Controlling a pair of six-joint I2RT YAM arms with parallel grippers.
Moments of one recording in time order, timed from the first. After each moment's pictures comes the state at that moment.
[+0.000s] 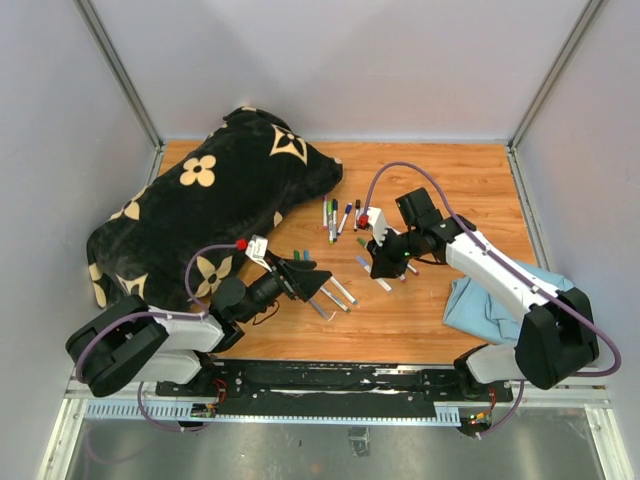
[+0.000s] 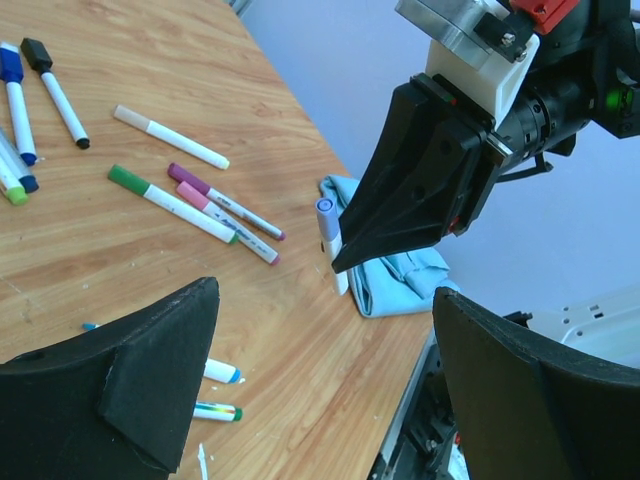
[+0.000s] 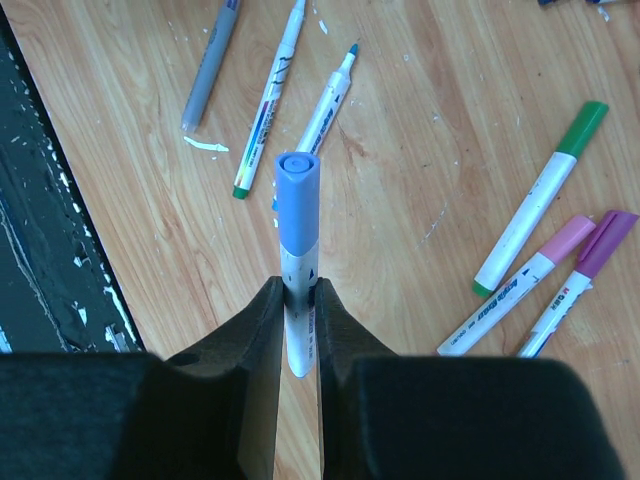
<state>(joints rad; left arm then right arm) -0.80 1.26 0.12 1.28 0.05 -0.79 0.49 1.37 1.02 -0.70 -0.56 -0.48</state>
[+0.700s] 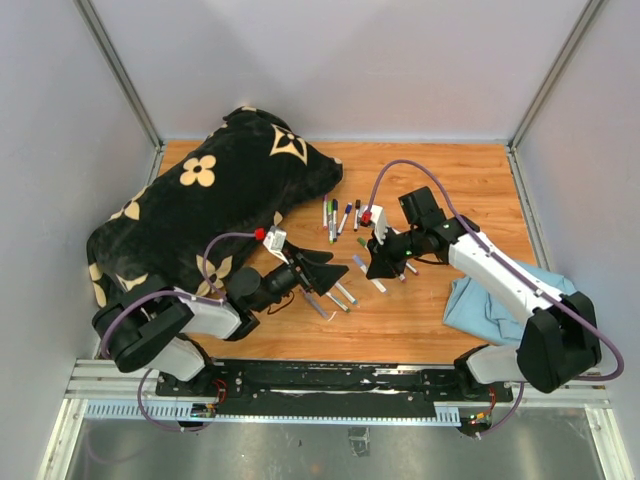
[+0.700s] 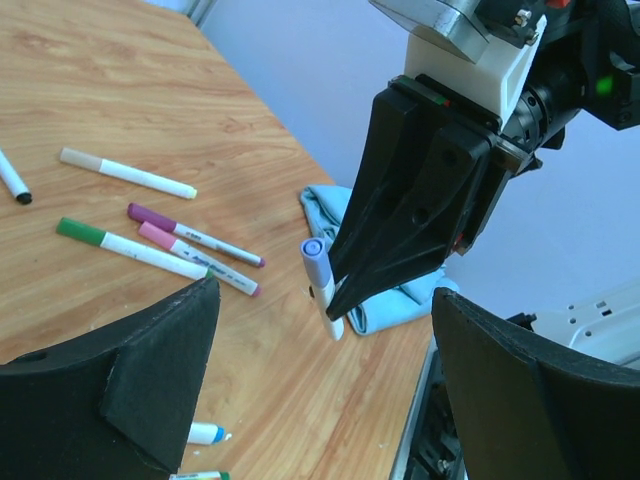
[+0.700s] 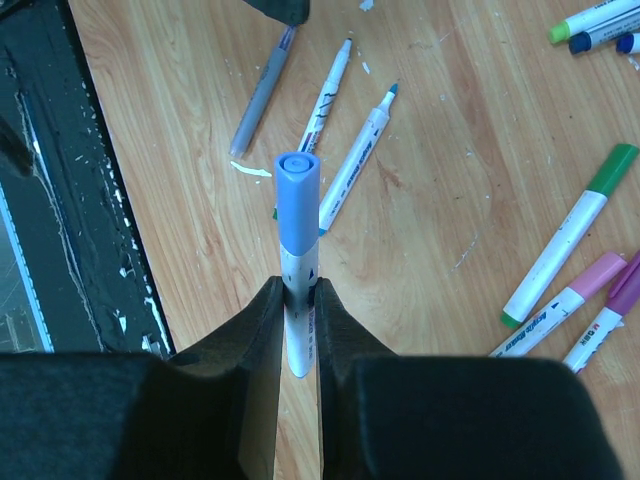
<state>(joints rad) -0.83 1.44 0.25 1.37 0.08 -0.73 0.48 1.35 1.02 -0.69 -0.67 -0.46</state>
